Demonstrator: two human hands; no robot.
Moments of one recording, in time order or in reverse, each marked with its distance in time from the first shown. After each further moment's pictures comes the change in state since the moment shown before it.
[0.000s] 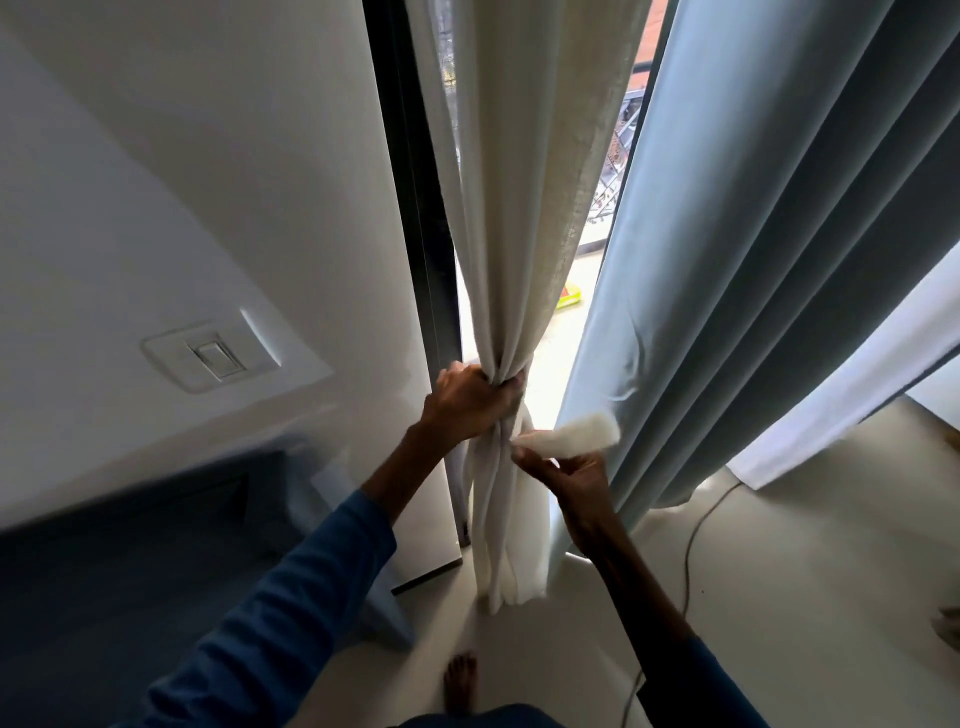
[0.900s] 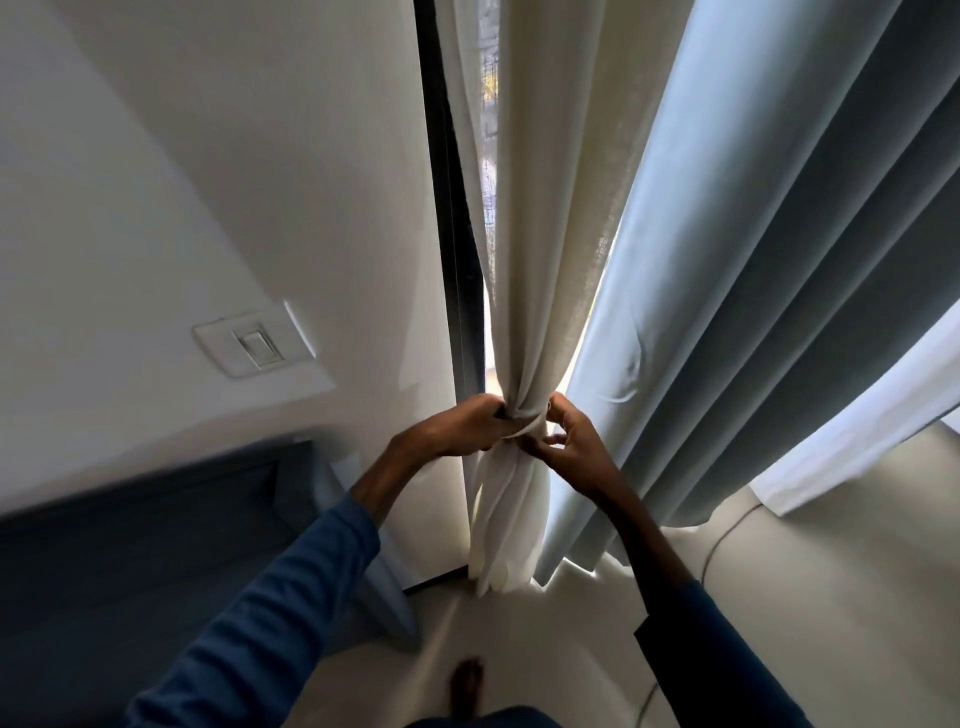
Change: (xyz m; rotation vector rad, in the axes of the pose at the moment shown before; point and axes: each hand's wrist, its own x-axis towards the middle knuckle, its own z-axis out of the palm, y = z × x) left_hand -0.019 -0.024 -0.012 -0.234 -0.433 0.010; right_hand 0.047 -0.014 0.008 -0.437 -0.246 -0.023
